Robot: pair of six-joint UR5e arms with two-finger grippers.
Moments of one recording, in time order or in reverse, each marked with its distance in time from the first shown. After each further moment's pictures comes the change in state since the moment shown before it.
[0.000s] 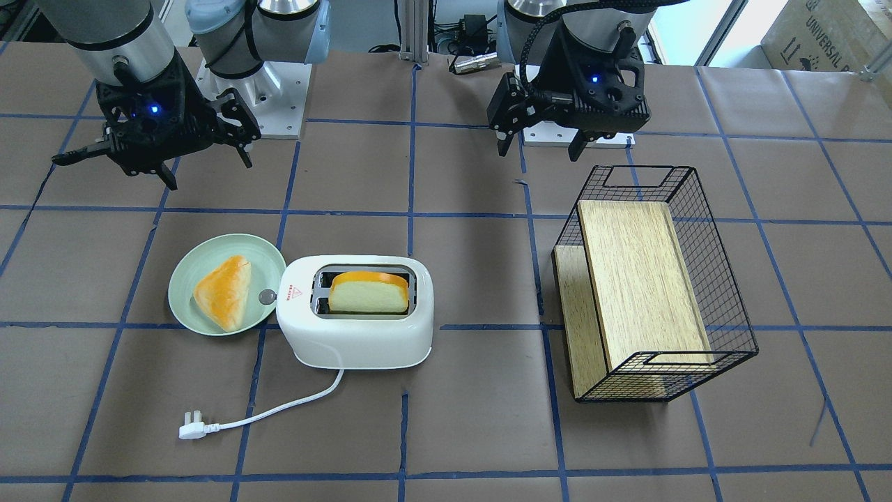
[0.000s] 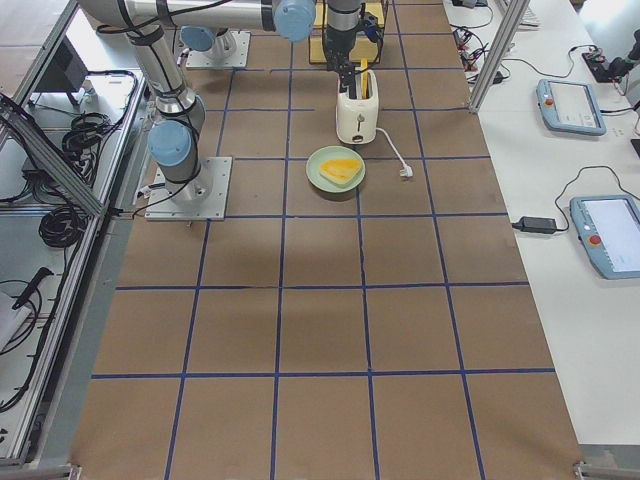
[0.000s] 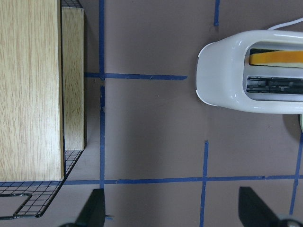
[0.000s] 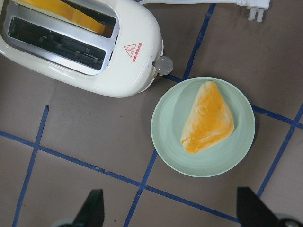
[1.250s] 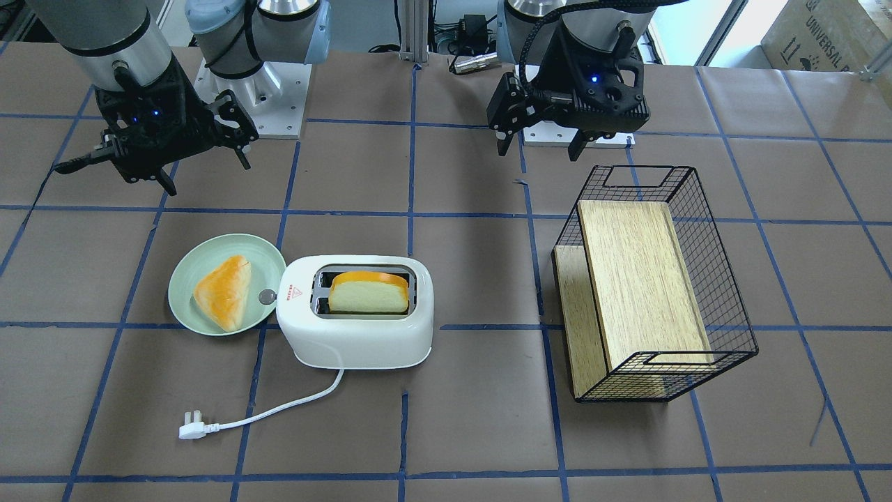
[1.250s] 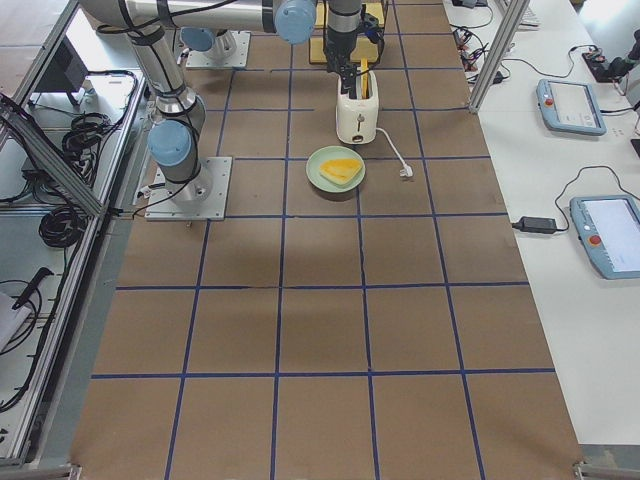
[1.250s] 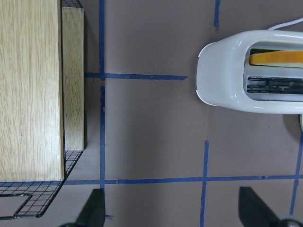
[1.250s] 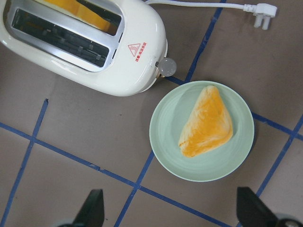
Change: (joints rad) left arm -0.001 0.000 0.000 0.000 0.000 0.000; right arm -0.008 0.009 0.003 -0.010 0.005 -0.168
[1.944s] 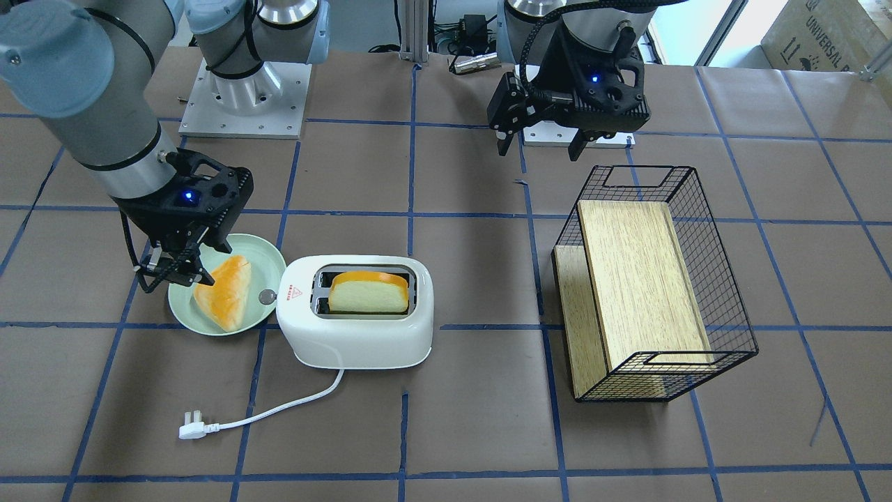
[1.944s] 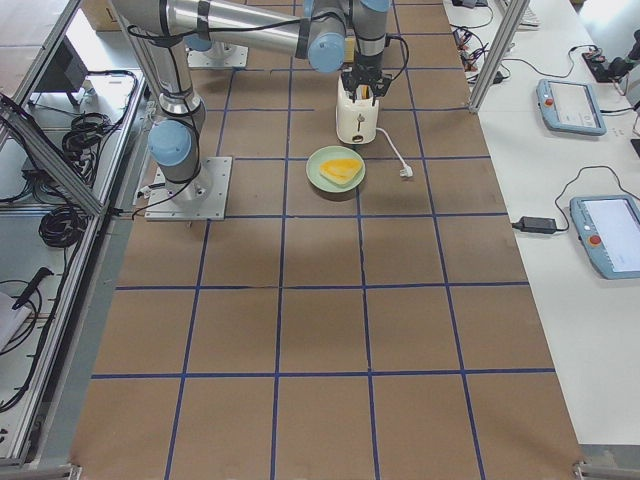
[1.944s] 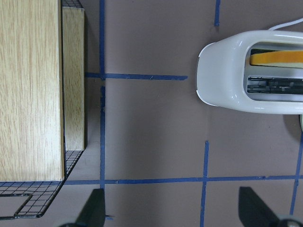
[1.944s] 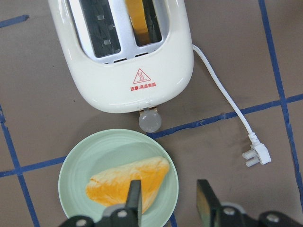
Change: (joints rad) left arm 0.001 0.000 0.000 0.000 -0.001 0.000; right arm 0.007 0.183 -0.002 -0.251 0.001 -0.802
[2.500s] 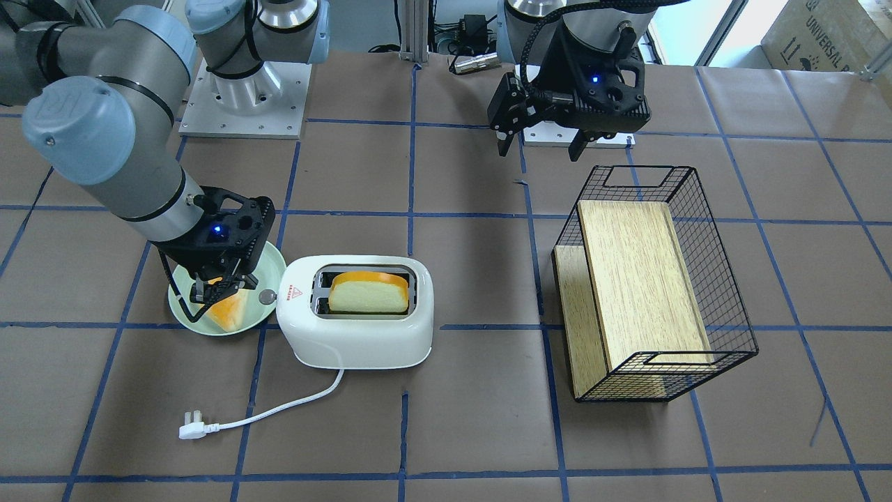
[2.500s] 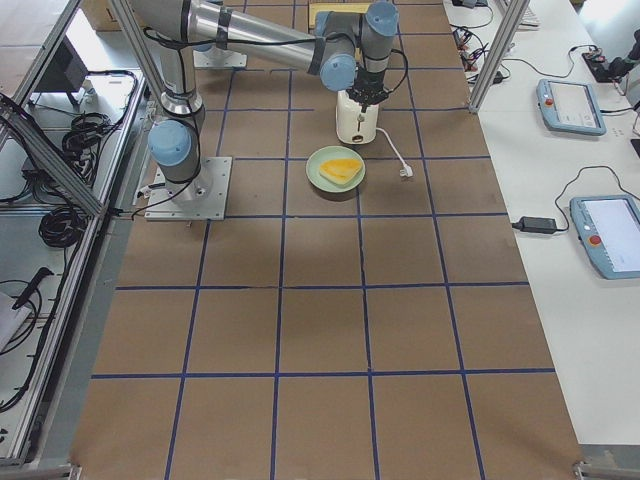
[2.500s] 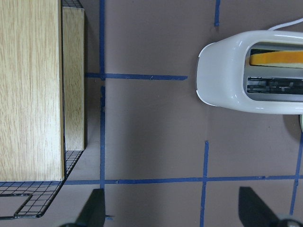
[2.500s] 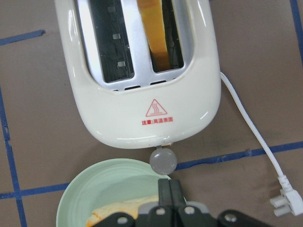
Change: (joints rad) left arm 0.000 0.000 0.000 0.000 0.000 0.000; right arm 0.004 0.062 0.043 -0.037 0.097 -0.056
